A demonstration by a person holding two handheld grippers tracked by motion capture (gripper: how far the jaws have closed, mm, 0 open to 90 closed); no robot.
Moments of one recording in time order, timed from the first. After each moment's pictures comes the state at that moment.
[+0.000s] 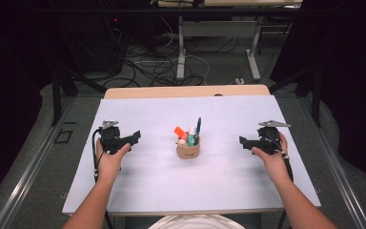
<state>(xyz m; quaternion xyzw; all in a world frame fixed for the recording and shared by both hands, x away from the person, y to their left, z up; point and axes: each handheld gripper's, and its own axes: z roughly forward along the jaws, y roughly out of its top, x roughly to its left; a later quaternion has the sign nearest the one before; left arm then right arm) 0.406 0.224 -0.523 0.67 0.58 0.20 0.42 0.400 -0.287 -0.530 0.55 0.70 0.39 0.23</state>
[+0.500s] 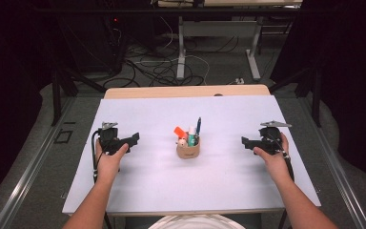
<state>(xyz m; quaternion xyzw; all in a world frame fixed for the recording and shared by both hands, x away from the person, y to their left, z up) 0.409 0.228 -0.531 0.67 0.59 0.20 0.40 0.404 -0.295 -0.537 0.56 0.70 0.38 0.23</state>
